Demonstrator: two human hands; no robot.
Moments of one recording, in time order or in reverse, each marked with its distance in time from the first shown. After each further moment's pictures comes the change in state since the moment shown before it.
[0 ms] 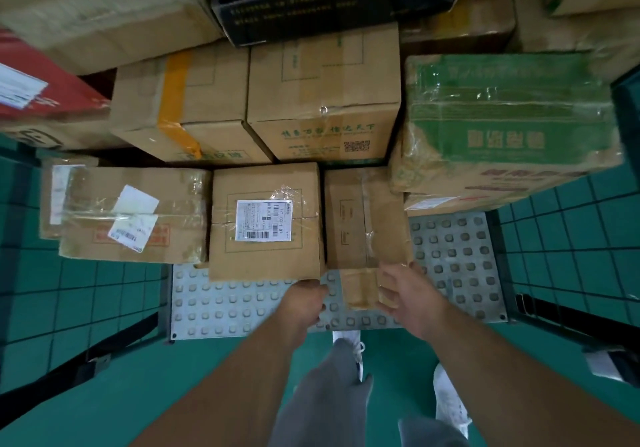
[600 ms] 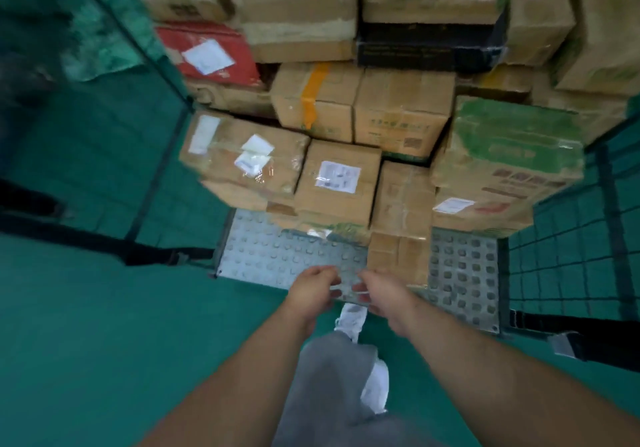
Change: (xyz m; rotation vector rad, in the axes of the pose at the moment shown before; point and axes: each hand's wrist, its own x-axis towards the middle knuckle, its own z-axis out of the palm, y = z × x) left_hand -0.188 -0.128 -0.064 -0.277 -0.003 0.263; right_hand -0.204 0.089 0.058 -0.610 -0.098 -0.194
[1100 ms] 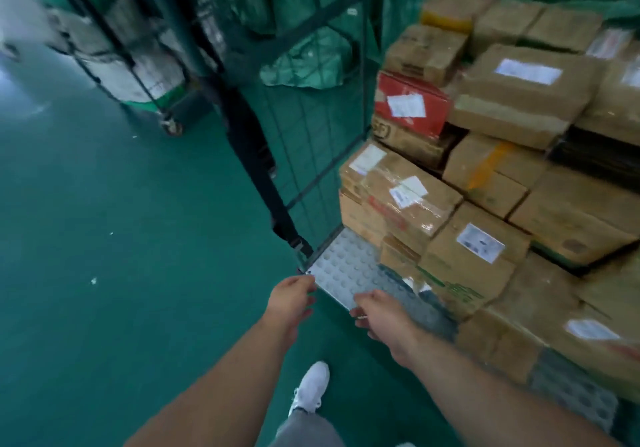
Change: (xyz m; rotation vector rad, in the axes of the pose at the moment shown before) left_hand -0.107 -0.071 -0.230 -0.513 0.474 0.095; right_hand -0.105 -0.016 0.201 -0.431 -0.306 -0.254
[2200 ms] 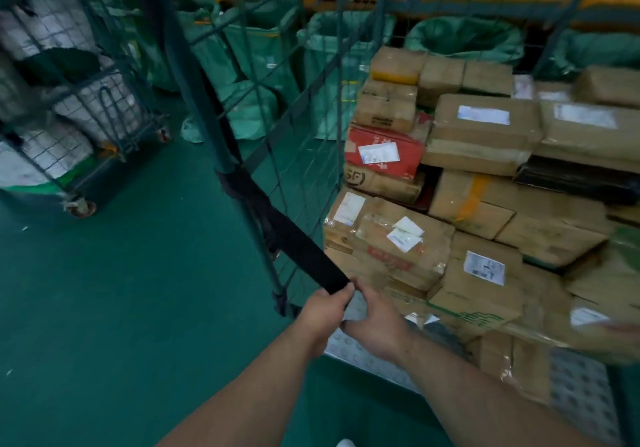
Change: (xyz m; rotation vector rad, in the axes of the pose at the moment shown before) left_hand 0.108 0.144 -0.057 0.290 -0.509 0.148; right_hand 0.060 -0.145 0.116 -0.223 0.299 -0.294
